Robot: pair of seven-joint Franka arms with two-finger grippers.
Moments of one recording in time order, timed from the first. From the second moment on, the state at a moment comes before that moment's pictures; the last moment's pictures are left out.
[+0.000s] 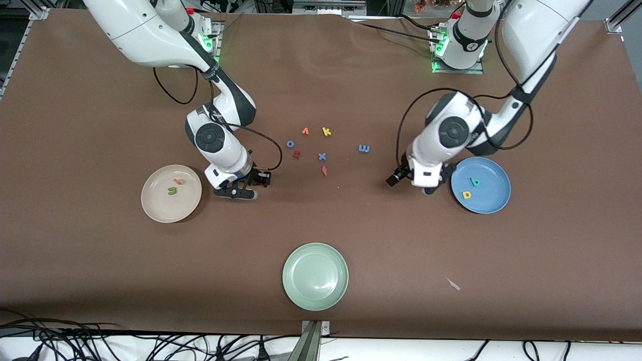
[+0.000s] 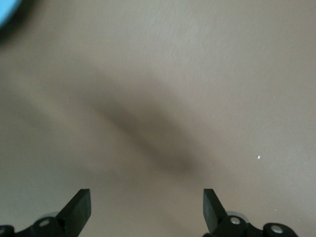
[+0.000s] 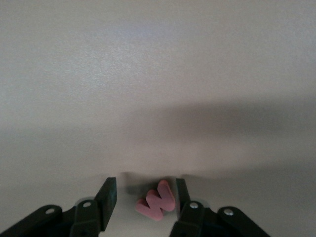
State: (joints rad) left arm 0.19 0.50 -0.68 -2.05 0.26 2.40 -1.47; right arm 0.19 0.61 0.31 -1.94 -0.16 2.57 0.72
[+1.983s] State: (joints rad) left arm -0.05 0.64 -0.67 -2.06 0.62 2.46 -2.25; right arm 0.13 0.44 0.04 -1.93 -0.17 2.28 0.07
